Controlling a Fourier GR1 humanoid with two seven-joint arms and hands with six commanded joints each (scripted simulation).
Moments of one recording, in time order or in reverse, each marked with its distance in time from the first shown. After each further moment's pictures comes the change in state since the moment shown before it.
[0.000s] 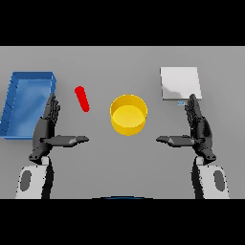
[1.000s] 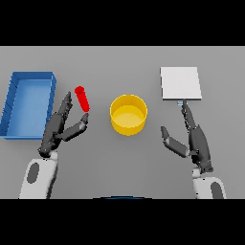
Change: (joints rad) left arm -0.073 0.040 -0.092 0.045 -0.138 -0.020 0.069; right arm 0.121 -0.048 0.144 -0.151 0.229 -0.024 -0.100
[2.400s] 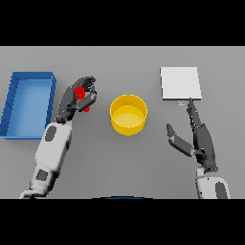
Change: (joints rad) left arm -0.460 -0.038 0.171 0.621 0.016 0.068 -0.170; right arm 0.000 -0.011 -0.030 -0.018 -0.029 -0.002 0.024
